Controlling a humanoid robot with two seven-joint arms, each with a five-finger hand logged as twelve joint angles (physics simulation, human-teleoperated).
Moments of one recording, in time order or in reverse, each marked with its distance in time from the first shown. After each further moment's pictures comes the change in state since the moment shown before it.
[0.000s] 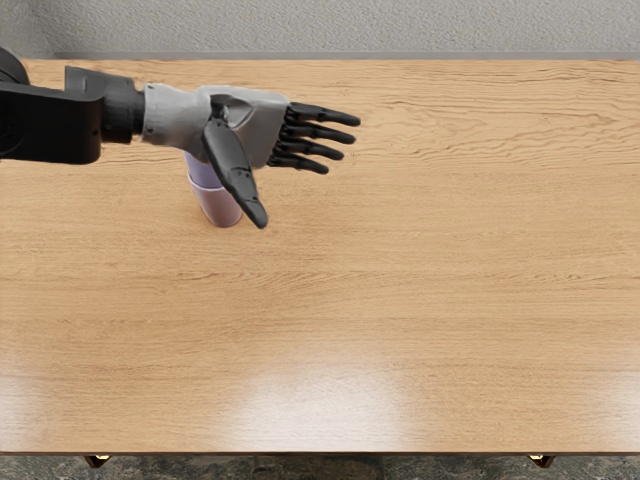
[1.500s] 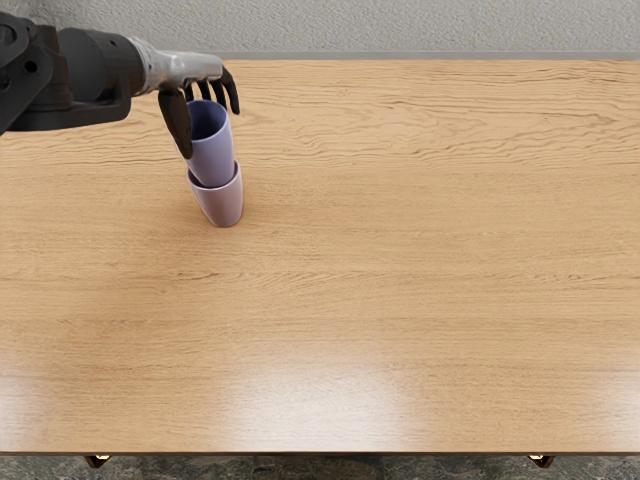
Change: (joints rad) left arm -0.106 -0.100 0.015 -0.008 1.328 -0.001 0.000; right arm 0.000 0.000 0.000 0.000 0.000 0.001 0.000
